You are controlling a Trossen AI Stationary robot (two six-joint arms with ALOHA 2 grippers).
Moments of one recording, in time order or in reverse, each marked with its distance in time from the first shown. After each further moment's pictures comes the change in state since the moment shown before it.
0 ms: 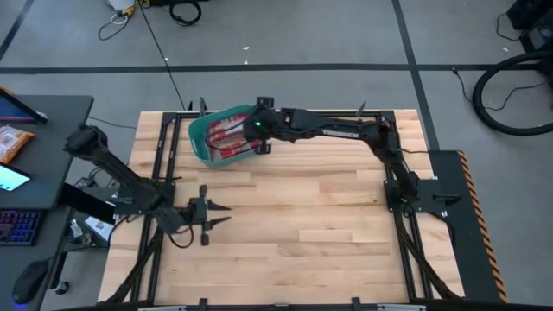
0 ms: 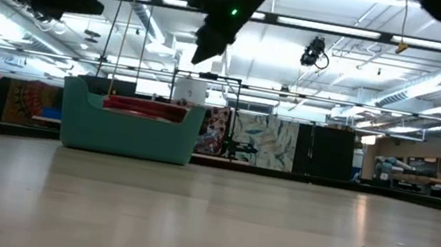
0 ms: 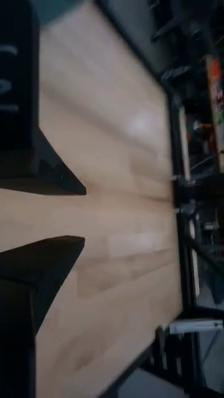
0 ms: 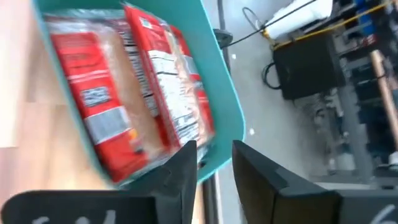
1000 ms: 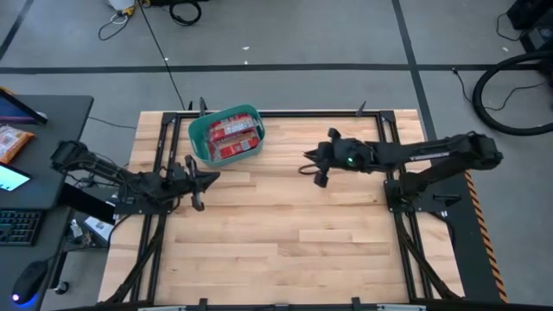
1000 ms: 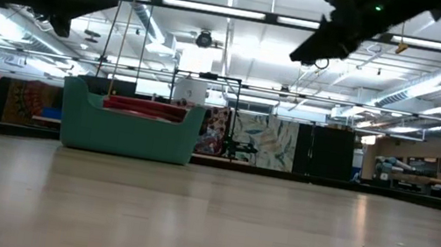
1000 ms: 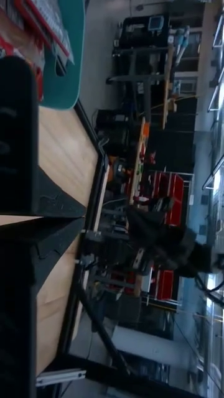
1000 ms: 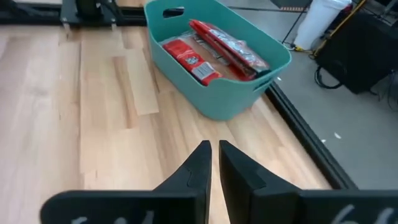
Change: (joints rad) left arm 0.376 -0.513 -0.328 0.382 0.157 0.169; right arm 0.168 -0.937 -1.230 0.516 -0.102 0.503
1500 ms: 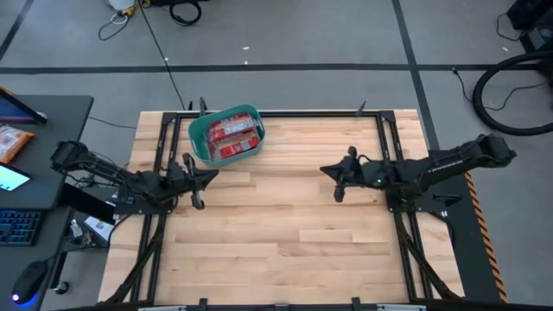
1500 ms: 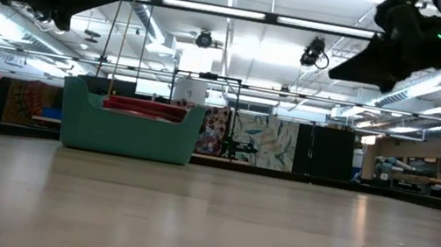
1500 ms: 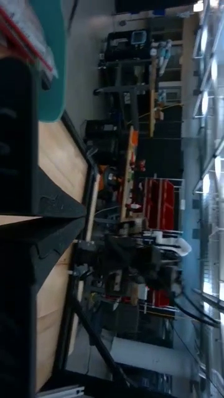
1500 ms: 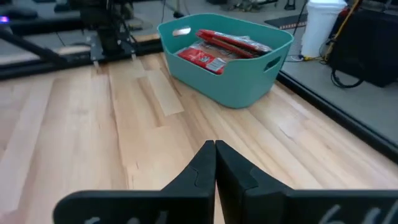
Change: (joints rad) left arm 0.008 0.000 0.000 0.039 -0.018 0.080; right arm 0.174 -0.280 -0.424 0.301 0.142 0.216
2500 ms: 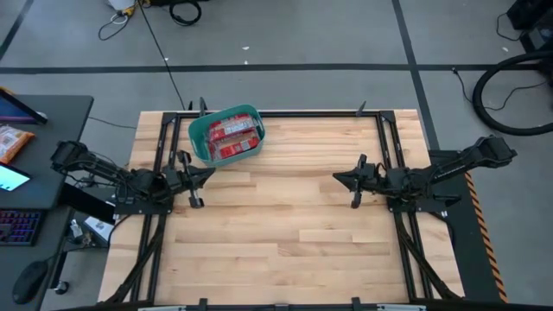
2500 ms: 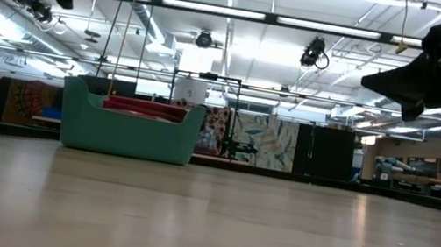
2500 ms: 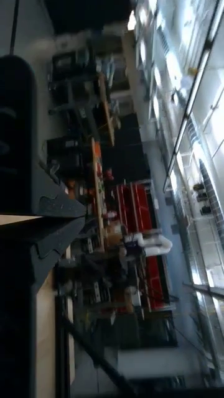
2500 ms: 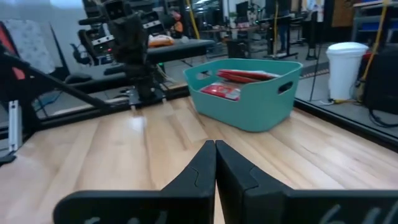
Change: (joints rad) left arm 0.001 0.000 -0.001 0.149 0.031 0.305; right arm 0.098 -0.259 -0.414 0.481 0.019 -0.035
